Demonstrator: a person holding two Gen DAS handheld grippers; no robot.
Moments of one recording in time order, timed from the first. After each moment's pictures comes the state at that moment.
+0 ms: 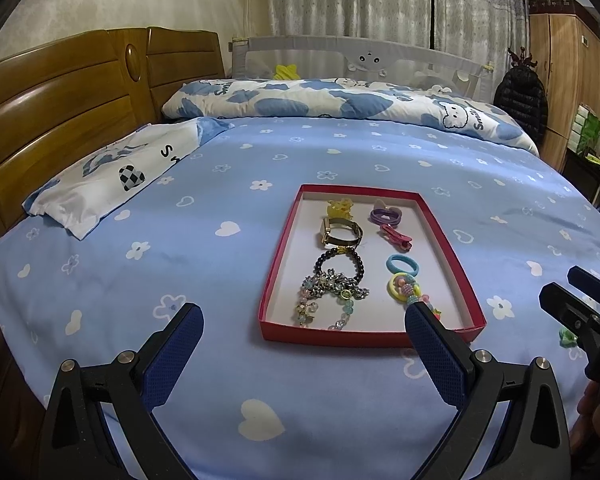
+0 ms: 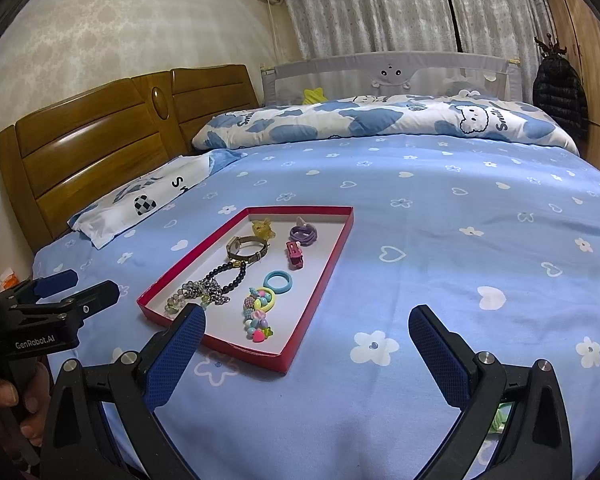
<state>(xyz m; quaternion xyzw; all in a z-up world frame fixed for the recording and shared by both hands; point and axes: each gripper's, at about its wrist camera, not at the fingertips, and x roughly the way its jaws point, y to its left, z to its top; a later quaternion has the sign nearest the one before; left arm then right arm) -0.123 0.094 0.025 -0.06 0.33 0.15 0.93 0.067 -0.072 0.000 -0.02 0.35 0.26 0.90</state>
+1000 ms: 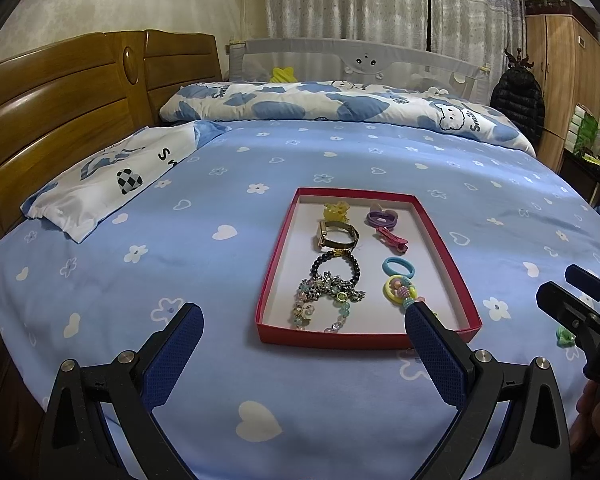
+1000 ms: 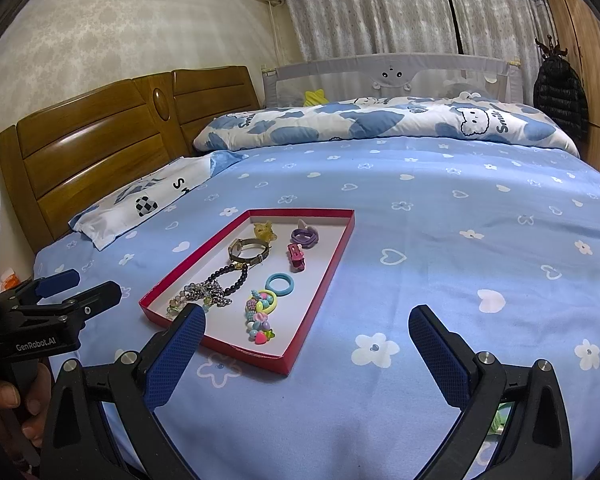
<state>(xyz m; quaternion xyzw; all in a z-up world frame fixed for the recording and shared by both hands) -0.127 0.091 0.025 -0.06 0.33 0.14 0.93 0.067 -0.071 0.005 -0.02 0.35 0.26 0.90</state>
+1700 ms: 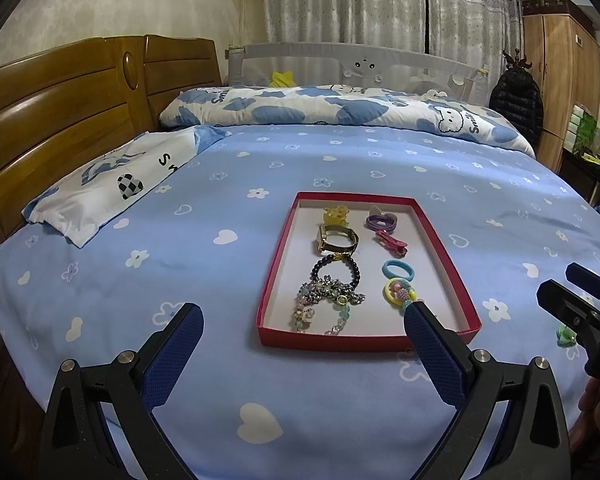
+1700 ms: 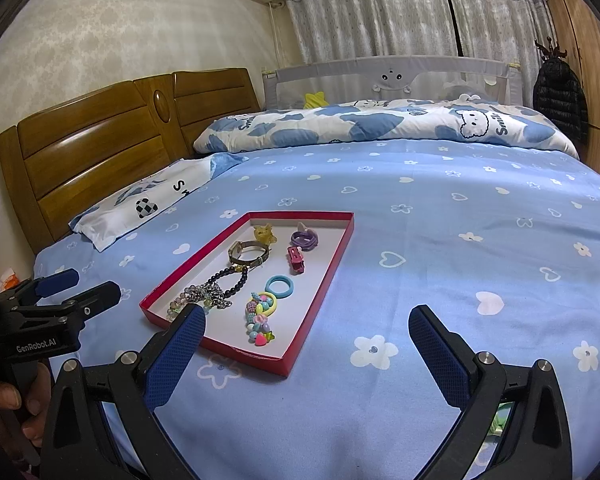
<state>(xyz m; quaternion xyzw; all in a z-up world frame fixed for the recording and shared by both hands) -0.128 0.091 0.026 -0.05 0.32 0.14 0.93 0.066 -0.071 0.007 -0.02 0.35 0.26 0.90</state>
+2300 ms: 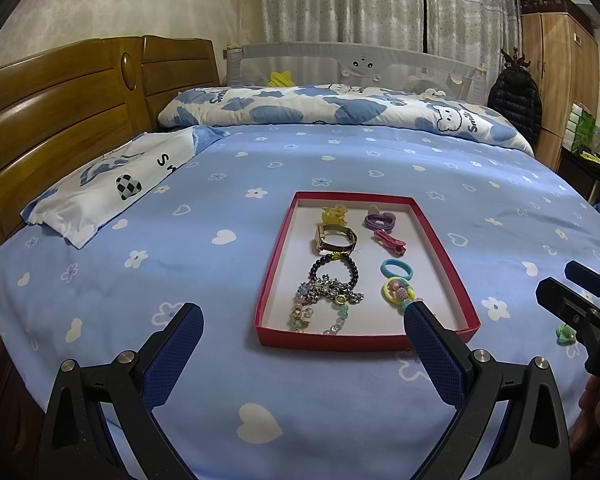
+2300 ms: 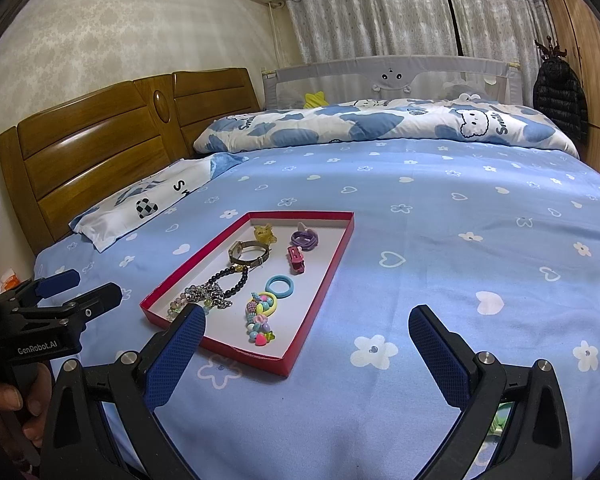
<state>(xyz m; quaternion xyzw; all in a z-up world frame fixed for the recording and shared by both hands) -0.129 0.090 0.025 -0.05 0.32 0.14 0.93 0.066 -0.071 0.007 -0.02 0.35 0.26 0.90</state>
